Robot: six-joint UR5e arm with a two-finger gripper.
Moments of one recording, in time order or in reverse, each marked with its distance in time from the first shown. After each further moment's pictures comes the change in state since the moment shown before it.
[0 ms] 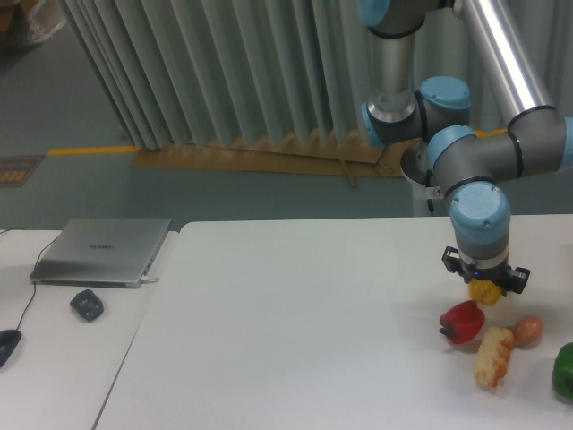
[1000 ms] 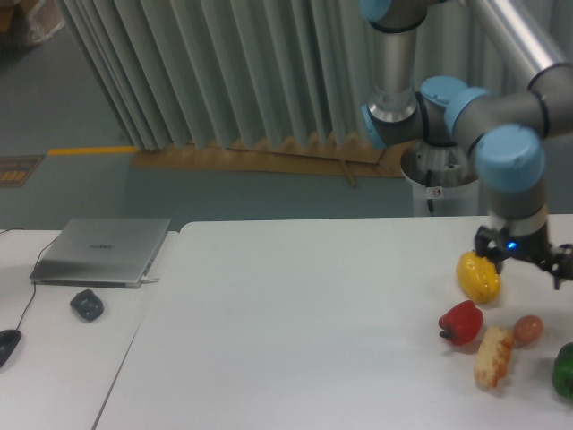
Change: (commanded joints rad) arm 0.129 0.115 0.146 0.109 0.008 0.520
